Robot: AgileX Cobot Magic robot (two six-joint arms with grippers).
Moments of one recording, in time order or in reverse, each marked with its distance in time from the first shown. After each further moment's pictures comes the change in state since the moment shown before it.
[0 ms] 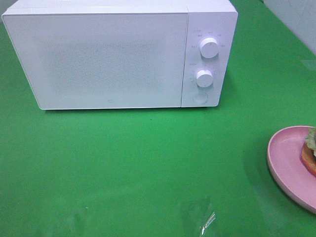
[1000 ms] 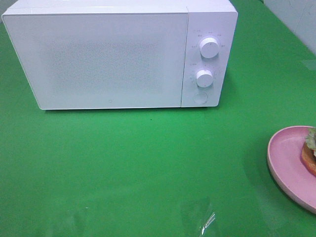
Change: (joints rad) left arm 0.000 0.000 0.000 0.000 0.000 0.000; right arm 0.000 0.174 -0.043 0.000 -0.139 -0.002
